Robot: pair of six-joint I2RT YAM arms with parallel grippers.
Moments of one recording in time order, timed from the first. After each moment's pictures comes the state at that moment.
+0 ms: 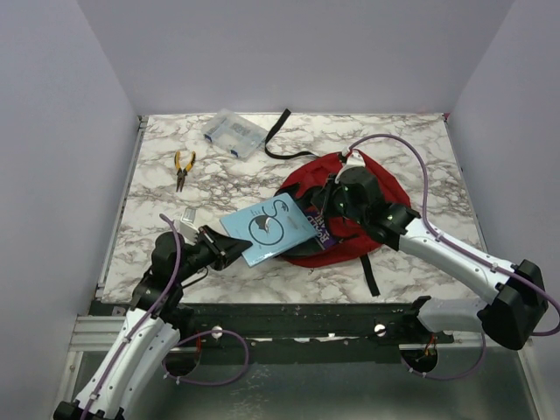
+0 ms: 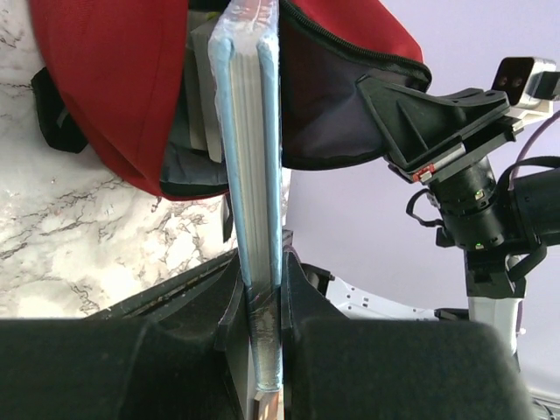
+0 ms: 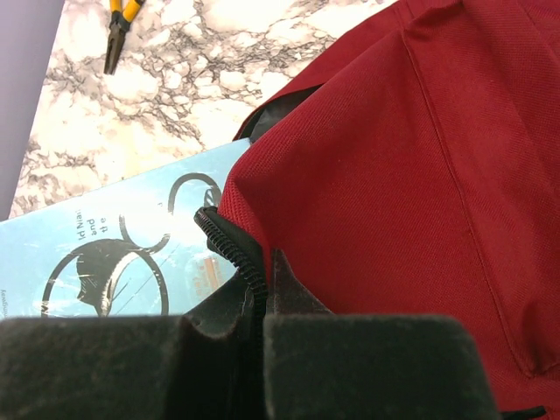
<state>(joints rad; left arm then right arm) -0.35 0.40 0.31 -0.21 0.47 -1.33 0.75 1.25 0.96 -0.21 0.16 0.58</state>
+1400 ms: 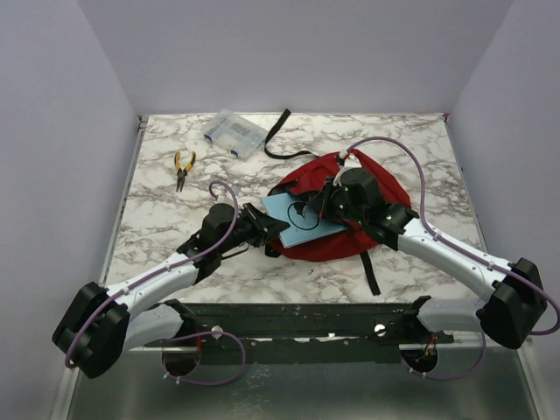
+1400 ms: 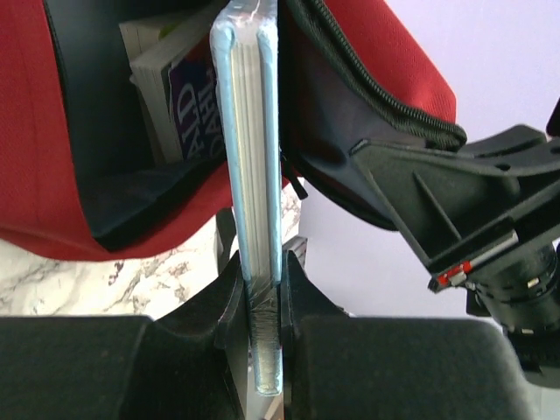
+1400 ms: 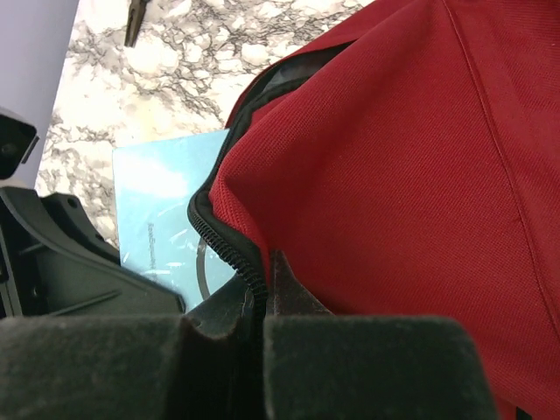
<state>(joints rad) -0.64 1.05 0.44 0.30 0.24 -1.35 0.74 1.26 0.94 -0.18 0.05 0.61</state>
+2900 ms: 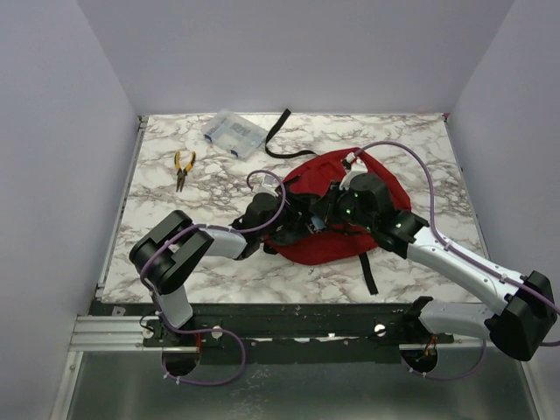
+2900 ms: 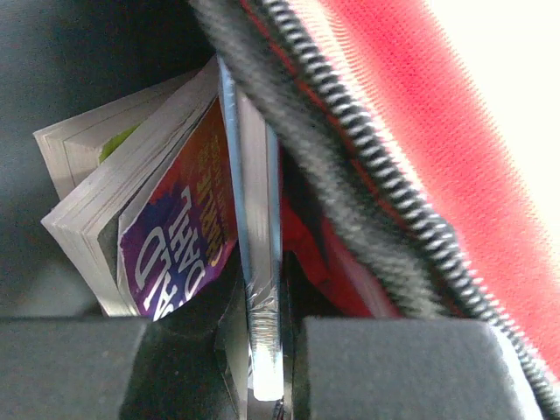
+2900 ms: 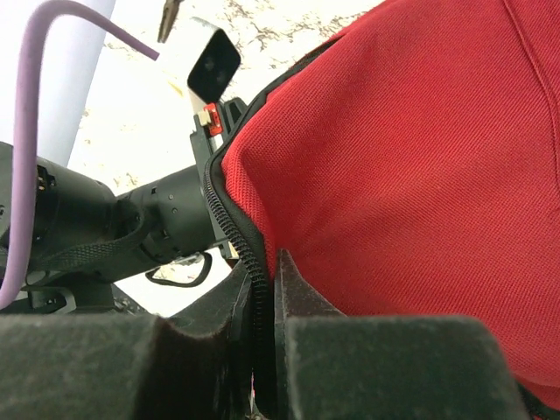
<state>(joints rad) -0.73 1.72 0.67 0.80 0.12 -1.43 0.74 1.17 0.89 -0.17 0.01 0.61</state>
